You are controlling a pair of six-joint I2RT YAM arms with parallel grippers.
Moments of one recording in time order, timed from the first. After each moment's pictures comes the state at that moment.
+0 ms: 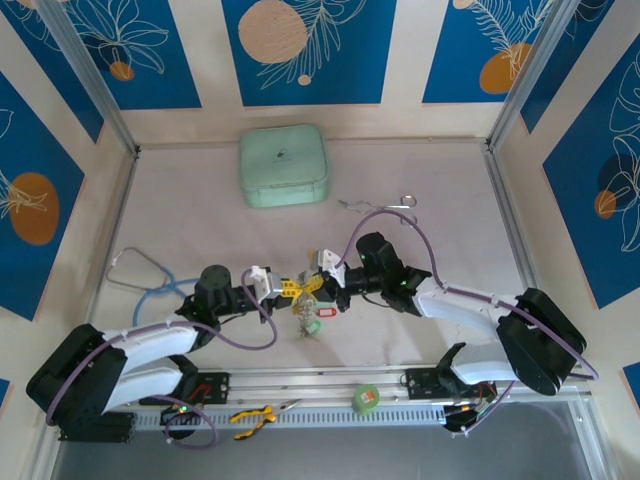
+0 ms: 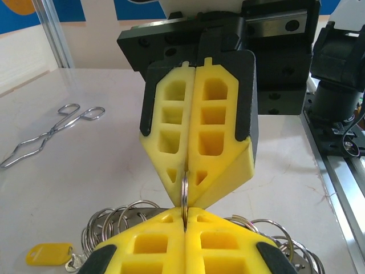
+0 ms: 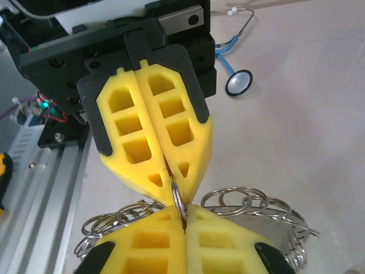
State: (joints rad) left arm -0.64 1.12 0.20 0.74 0.69 0.18; right arm 0.78 1.29 0.60 0.19 -0.67 -0.23
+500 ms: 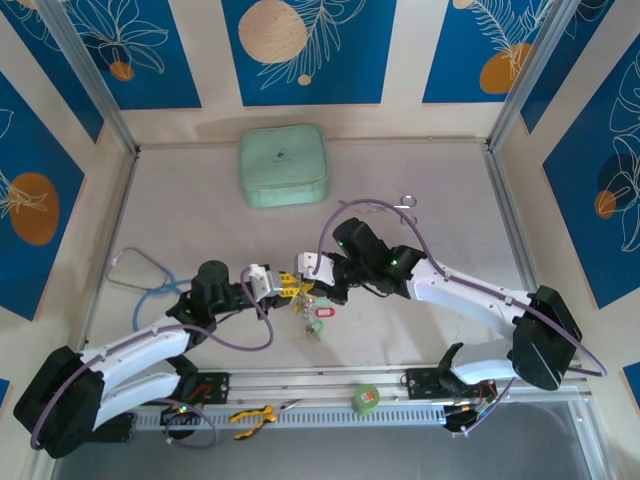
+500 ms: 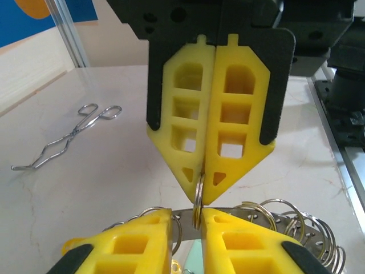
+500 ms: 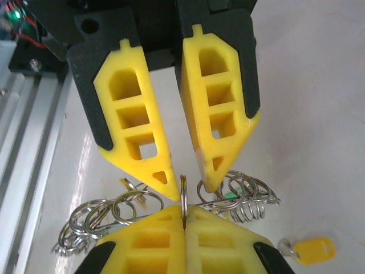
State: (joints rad) left arm -0.64 0.97 0.27 0.47 0.63 0.29; right arm 0.88 1.33 0.96 -0.44 -0.43 -0.60
